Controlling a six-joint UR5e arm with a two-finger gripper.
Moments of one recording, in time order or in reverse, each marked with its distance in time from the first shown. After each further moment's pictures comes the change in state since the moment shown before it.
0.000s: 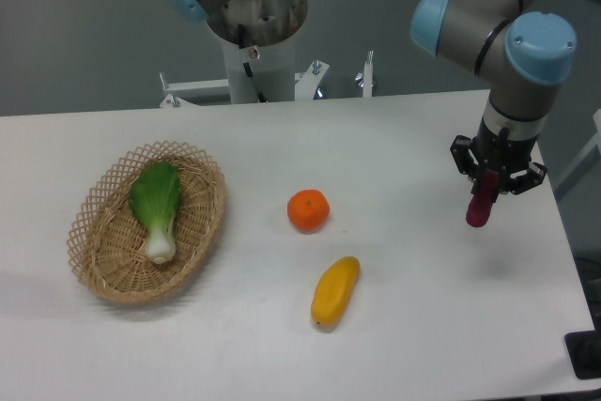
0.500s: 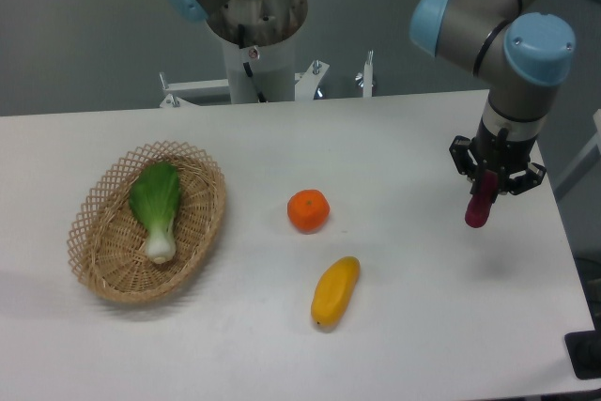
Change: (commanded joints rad) arm -0.009 0.000 -0.005 -0.002 0.002 -0.017
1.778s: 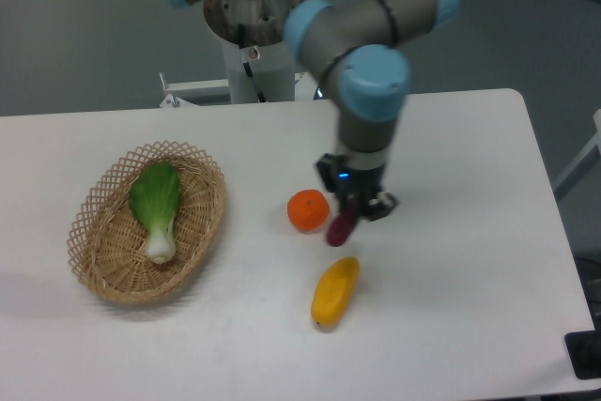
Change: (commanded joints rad) arm -0.431 0.136 -0.186 0.005 -0.011 -0.182
